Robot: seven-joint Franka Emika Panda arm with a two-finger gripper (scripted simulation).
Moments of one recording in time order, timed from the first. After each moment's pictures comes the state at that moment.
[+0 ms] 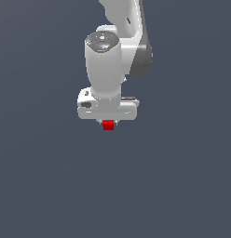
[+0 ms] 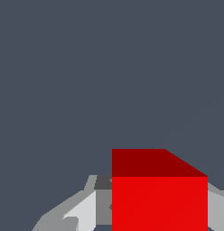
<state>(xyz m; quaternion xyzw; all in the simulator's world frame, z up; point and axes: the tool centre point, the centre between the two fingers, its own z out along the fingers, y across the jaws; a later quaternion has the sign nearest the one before) 0.019 -0.027 0.227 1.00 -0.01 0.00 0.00</state>
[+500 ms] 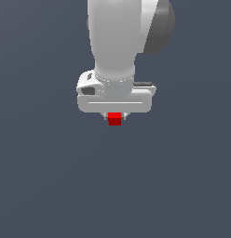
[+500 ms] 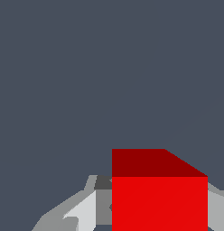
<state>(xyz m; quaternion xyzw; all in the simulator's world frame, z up) 0.054 -0.002 0.304 1.00 -0.01 0.00 0.00</state>
